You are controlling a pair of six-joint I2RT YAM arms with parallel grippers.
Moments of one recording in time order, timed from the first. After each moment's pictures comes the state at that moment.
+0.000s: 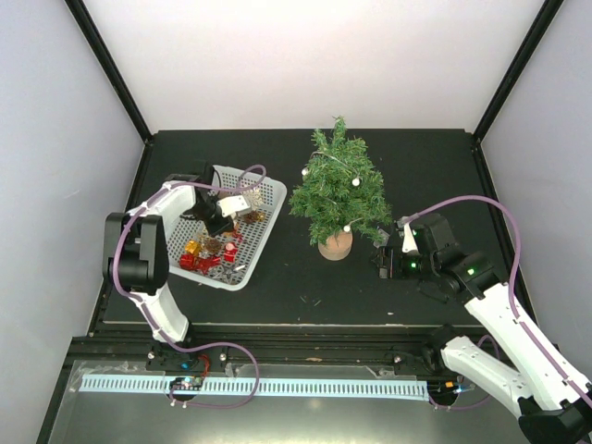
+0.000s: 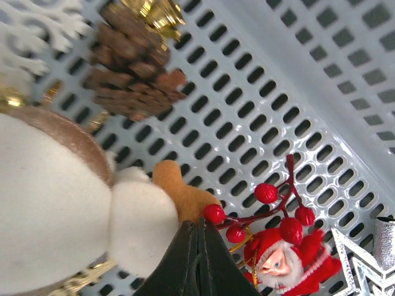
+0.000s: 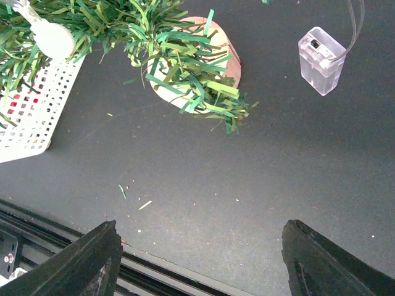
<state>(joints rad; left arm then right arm) -0.07 1.79 1.20 -0.83 0.31 0.95 0.51 0.81 0.86 -0.95 -0.16 0.48</state>
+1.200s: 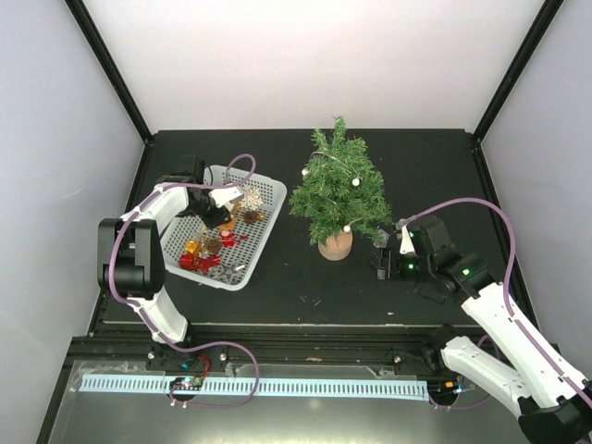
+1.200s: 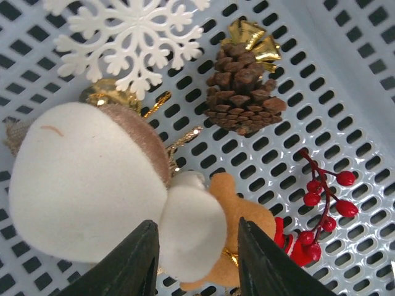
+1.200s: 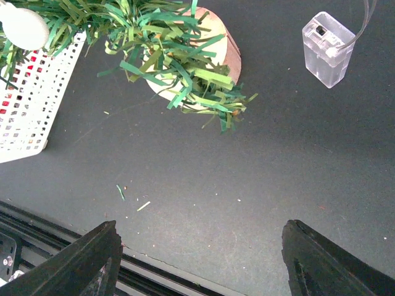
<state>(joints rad) -0.03 1.73 1.20 -0.68 0.29 0.84 0.51 0.81 0.81 -0.90 -0.17 0.50</state>
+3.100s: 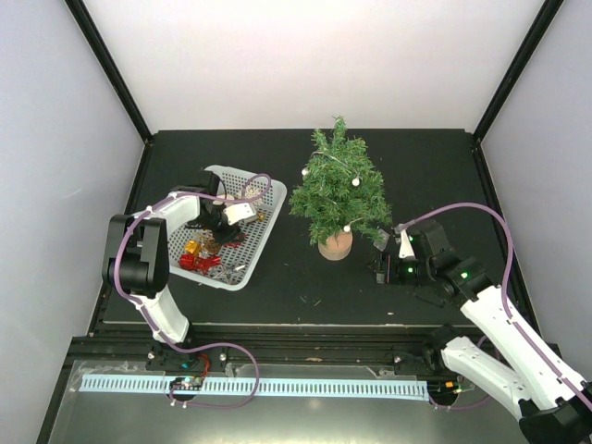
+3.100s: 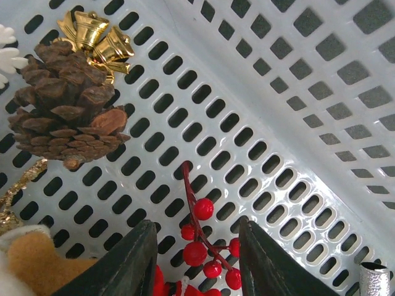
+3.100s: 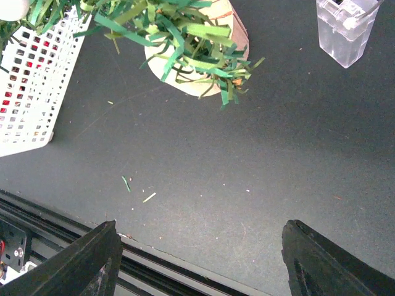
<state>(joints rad) -0.11 1.75 1.09 -0.69 0.39 0.93 0.51 0.79 0.76 -0.88 -0.21 0.53</state>
